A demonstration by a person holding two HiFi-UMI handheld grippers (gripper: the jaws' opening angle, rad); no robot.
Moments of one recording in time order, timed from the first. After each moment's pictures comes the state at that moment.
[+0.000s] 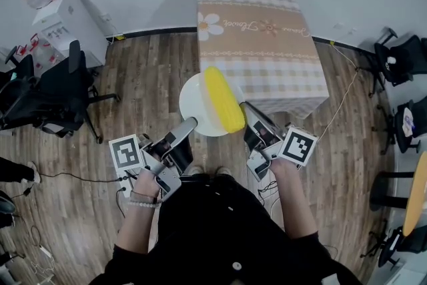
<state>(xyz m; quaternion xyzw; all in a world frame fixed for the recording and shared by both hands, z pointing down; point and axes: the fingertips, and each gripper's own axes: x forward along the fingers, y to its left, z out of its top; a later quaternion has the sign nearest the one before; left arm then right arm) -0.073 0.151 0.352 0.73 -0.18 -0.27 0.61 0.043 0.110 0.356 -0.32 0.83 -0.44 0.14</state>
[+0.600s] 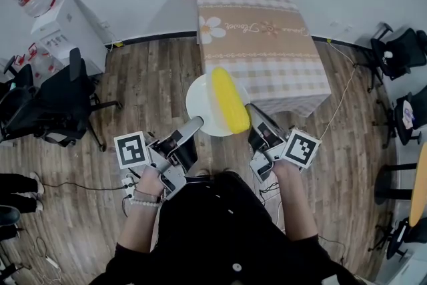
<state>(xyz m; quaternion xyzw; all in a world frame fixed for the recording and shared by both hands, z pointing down) -0.091 0.147 0.353 0.73 -0.17 -0.23 0.62 0.028 0.115 0.357 -0.36 0.82 -0.43 0.15</state>
